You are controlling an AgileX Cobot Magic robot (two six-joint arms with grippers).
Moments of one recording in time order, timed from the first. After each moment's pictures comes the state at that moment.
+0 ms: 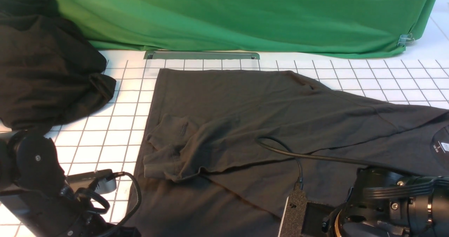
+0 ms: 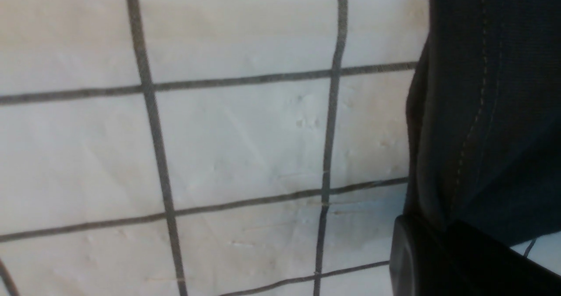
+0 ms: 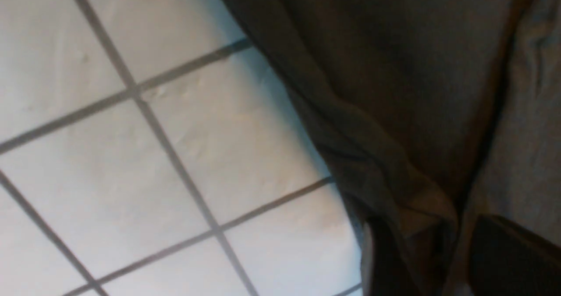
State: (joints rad) right arm 0.90 1.58 -0.75 -0.31 0.75 -0.07; left arm -0.26 1.44 -0.63 -0.30 0.88 -0.09
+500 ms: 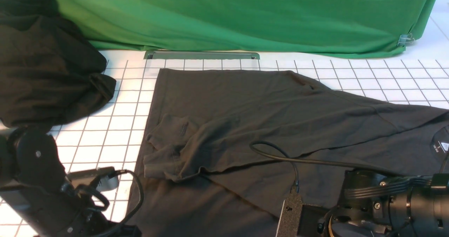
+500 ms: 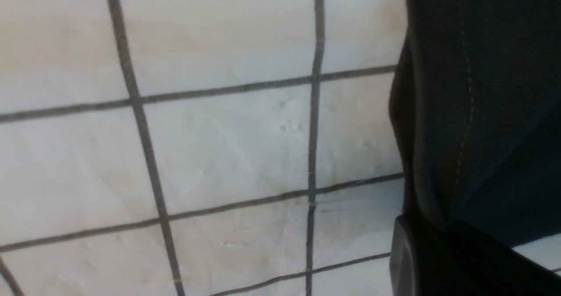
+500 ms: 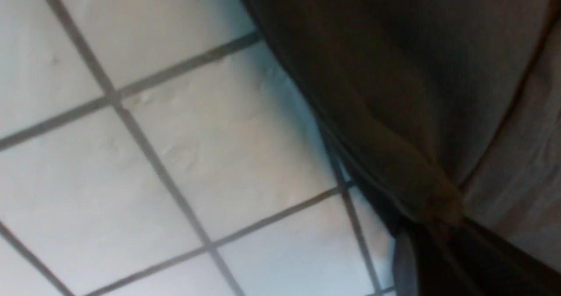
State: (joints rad) right arm 0.90 1.64 -0.77 -0.33 0.77 -0.06; left arm -0.26 1.44 -0.67 -0.30 0.92 -0.06
